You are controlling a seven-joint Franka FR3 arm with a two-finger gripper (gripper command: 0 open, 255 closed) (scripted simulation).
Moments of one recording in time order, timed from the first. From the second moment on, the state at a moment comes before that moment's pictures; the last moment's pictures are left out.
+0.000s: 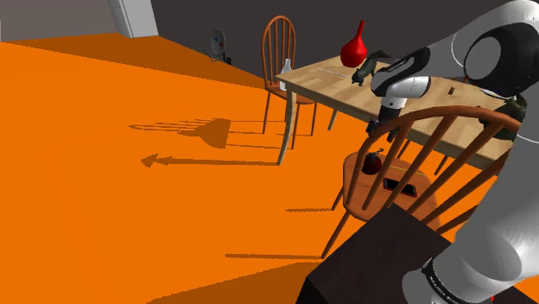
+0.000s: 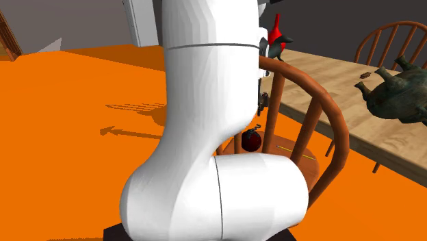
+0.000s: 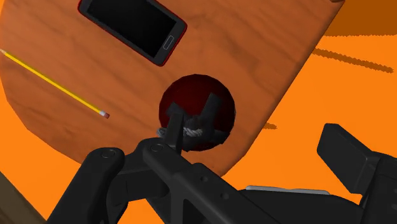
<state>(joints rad) -0.31 0.31 -0.40 -1.97 0.12 2.07 -0.31</state>
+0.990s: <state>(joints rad) -0.41 0.59 -0.38 -1.79 0.24 2.09 -0.38</state>
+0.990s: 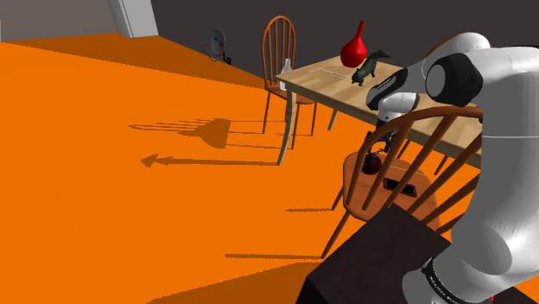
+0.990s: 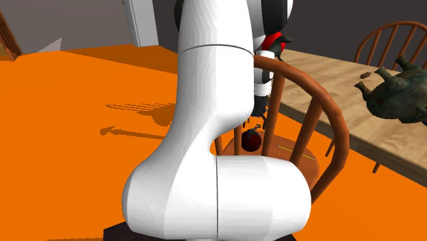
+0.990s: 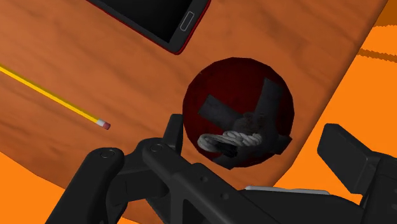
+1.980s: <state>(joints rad) -0.41 0.57 -0.39 -1.79 0.23 2.08 -0.38</state>
